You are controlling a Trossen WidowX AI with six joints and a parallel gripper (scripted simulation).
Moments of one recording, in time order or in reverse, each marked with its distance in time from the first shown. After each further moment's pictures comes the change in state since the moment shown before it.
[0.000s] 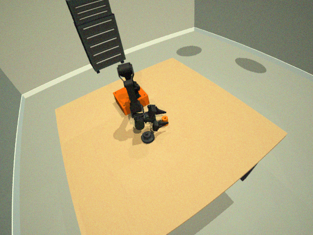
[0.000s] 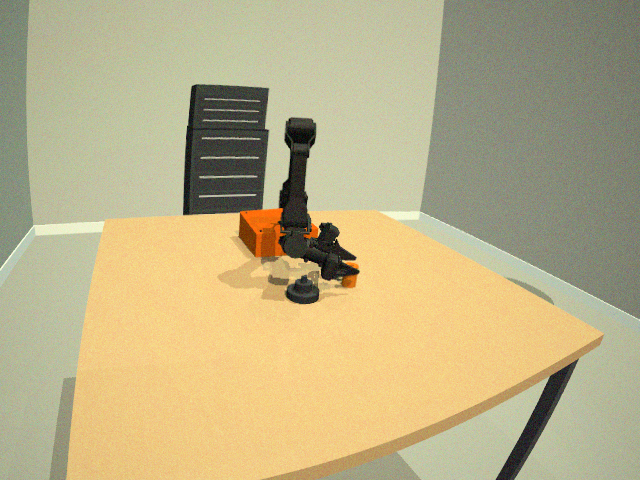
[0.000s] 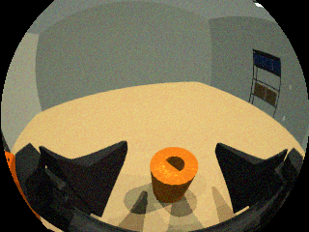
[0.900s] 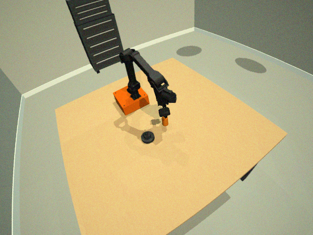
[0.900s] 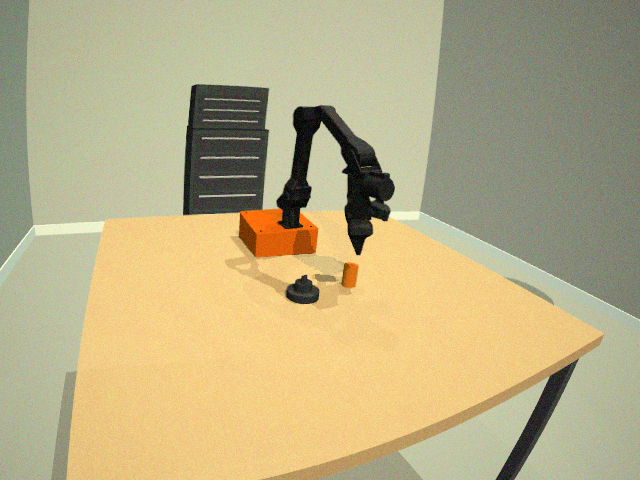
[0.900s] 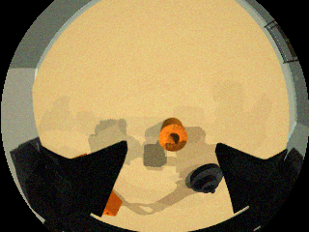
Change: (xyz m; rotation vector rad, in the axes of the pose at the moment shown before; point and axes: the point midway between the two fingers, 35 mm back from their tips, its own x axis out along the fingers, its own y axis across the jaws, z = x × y) arm 0.004 0.002 0.080 0.032 1.210 0.008
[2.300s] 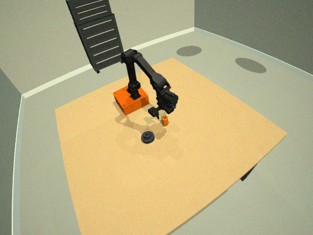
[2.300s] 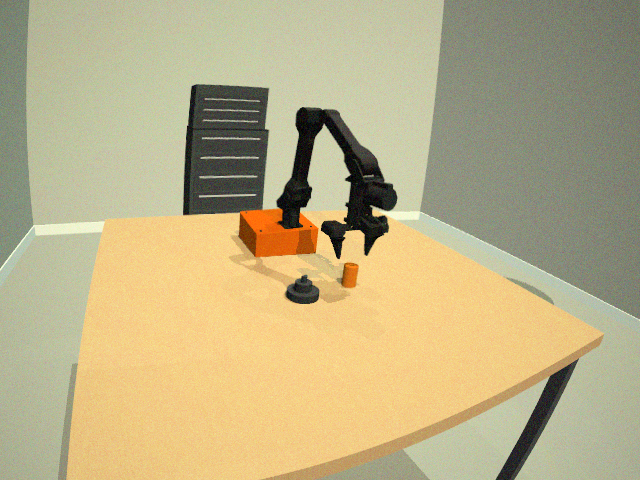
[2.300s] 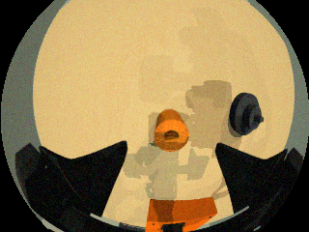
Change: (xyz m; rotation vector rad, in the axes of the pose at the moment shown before) arm 0.024 -0.002 -0.008 1.041 0.069 -0.102
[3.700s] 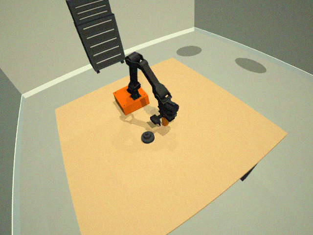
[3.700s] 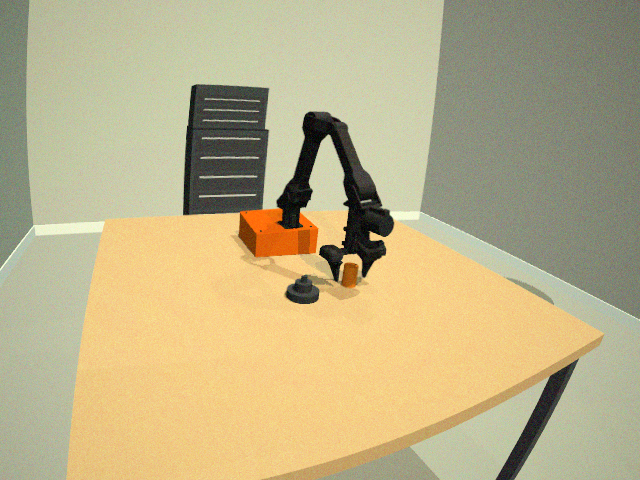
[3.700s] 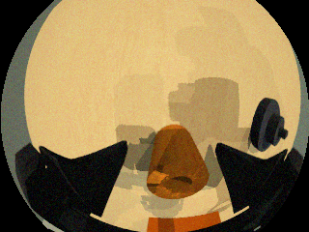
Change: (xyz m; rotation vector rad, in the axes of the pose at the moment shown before) arm 0.067 0.001 0.002 0.010 -0.003 0.000
